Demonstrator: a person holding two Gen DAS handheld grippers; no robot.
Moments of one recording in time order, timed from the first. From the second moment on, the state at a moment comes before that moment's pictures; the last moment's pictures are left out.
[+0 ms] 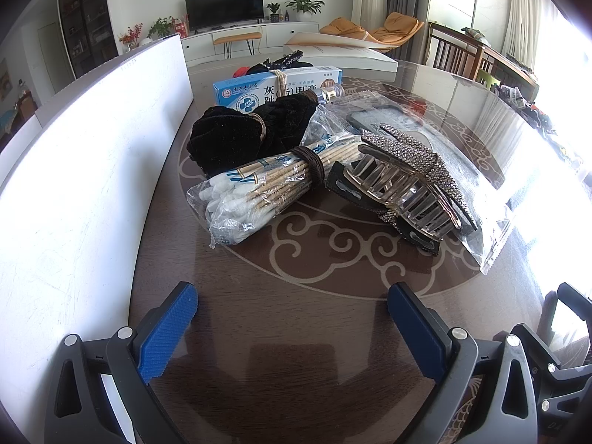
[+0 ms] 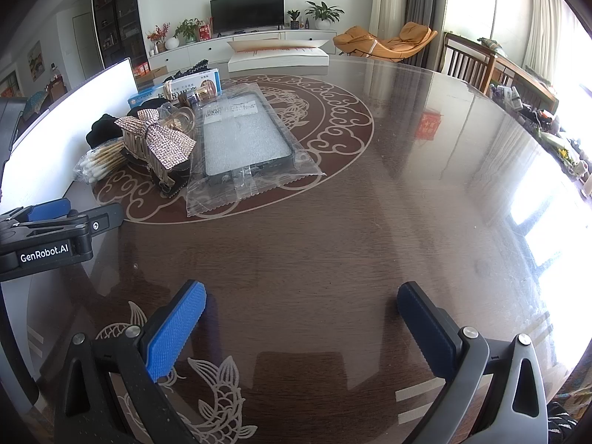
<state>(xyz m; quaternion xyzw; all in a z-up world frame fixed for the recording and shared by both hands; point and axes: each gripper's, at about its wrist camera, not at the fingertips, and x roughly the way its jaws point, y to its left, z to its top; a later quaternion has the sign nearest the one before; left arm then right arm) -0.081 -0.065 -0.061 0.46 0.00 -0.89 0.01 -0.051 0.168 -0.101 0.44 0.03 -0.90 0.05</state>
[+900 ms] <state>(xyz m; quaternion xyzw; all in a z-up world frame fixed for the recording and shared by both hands) -0.081 -0.065 -0.061 0.46 0.00 -0.89 0.01 -0.049 0.166 -0.101 0.44 0.04 -0.90 0.06</state>
